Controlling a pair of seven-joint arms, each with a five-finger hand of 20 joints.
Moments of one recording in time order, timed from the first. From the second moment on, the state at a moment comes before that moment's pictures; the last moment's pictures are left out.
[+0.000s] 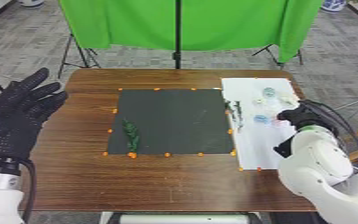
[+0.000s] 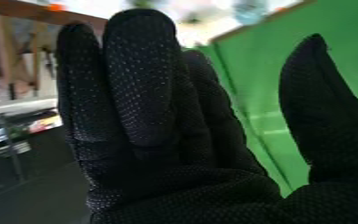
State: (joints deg) left arm 138.7 -49.0 -109.7 -139.8 32.6 20.5 17.3; right arm -88.5 -39.7 64.9 -121.8 -118.5 5.0 74.4
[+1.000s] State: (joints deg) left arm 137.4 -49.9 -108.3 -139.5 32.7 20.5 16.0; right arm -104.5 -37.7 78.5 -121.0 -113.2 -4.9 76.0
